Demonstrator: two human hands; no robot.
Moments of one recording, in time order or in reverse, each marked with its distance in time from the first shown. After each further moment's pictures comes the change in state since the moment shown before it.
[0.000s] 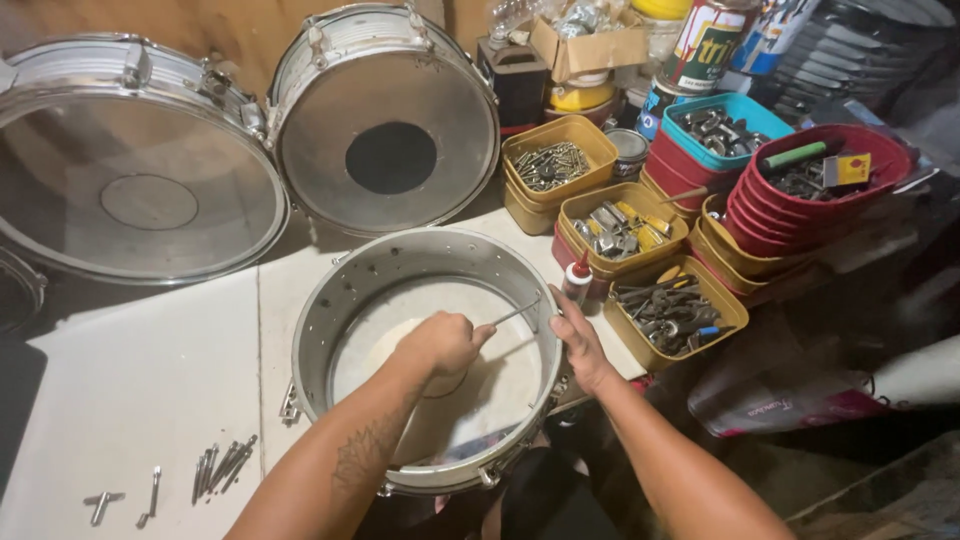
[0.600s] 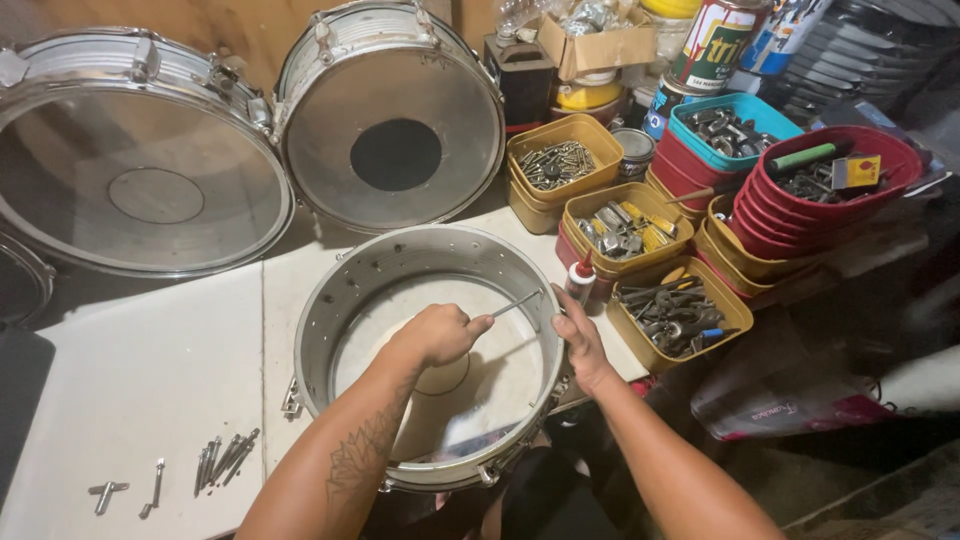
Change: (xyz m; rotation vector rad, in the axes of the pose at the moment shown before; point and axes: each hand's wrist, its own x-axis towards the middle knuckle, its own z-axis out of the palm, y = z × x) left_hand 0.006 -0.008 -0.012 -0.126 -0.057 -0.097; right_hand -0.003 -0.005 0.008 0.086 0.059 -0.003
